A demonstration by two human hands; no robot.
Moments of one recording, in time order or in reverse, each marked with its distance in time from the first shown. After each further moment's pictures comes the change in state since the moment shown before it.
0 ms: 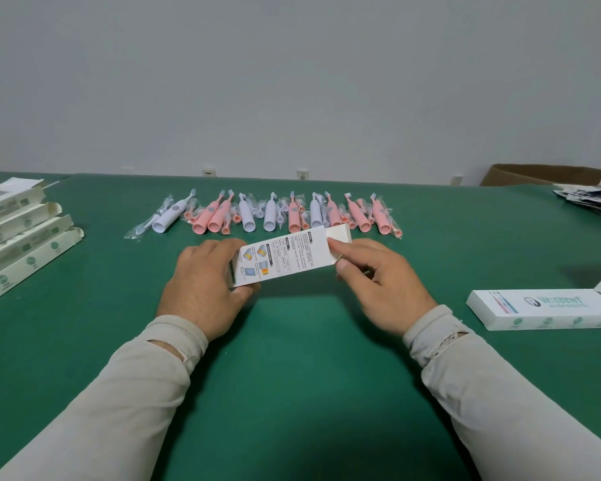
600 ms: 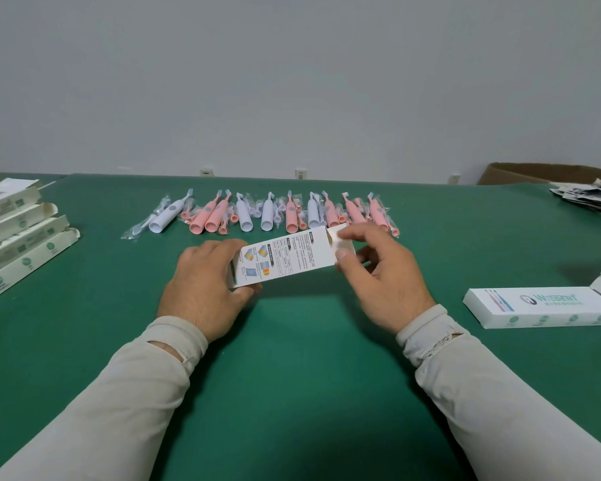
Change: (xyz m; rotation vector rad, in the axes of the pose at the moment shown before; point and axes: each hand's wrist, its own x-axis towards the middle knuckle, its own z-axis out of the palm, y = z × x) left_hand 0.000 0.004 0.002 -0.018 -0.009 0.005; right_hand 0.000 -0.006 0.001 0.092 0.172 0.003
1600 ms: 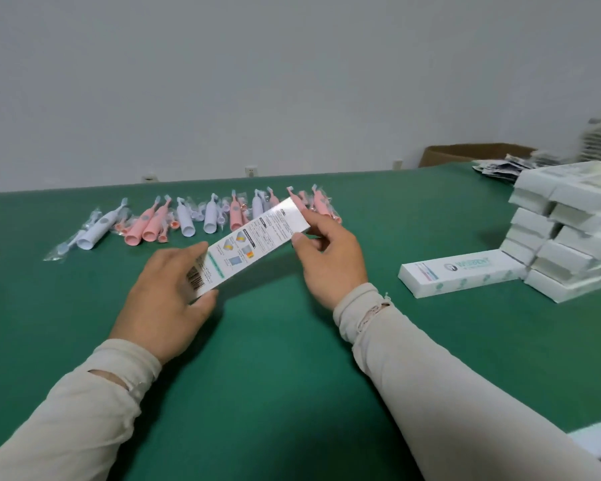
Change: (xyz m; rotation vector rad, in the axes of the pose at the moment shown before) left_hand -0.012 0.015 0.008 -0.111 -0.028 0.115; right_hand 0.002 -0.002 0.004 0.248 0.205 0.295
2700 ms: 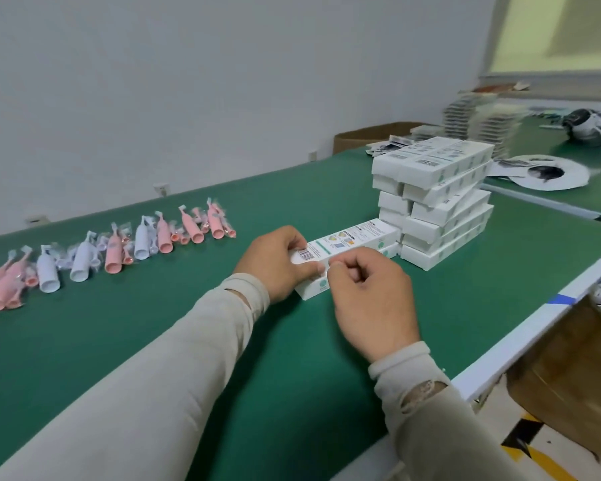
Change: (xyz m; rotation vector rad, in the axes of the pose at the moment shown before) left_hand 0.072 0.230 0.154 -0.249 -0.441 0.266; right_hand -0.066 -0.001 -0.172 -0.329 0.507 0.096
